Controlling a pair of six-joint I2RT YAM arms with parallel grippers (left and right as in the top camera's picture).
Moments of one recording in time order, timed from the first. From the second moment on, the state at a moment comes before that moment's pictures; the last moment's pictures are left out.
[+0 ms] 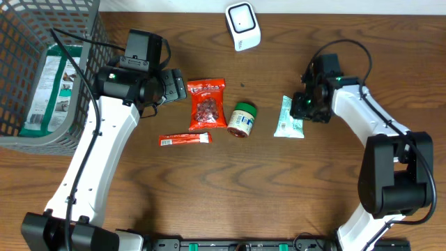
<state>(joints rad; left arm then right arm) -0.21 1.55 1.47 -1.02 -0.04 -0.44 0.12 1.89 1.24 -0.69 -0.19 0.24</state>
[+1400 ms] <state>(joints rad) -0.21 1.55 1.47 -1.02 -0.04 -0.44 0.15 1.89 1.16 -0.54 -0.26 0.22</state>
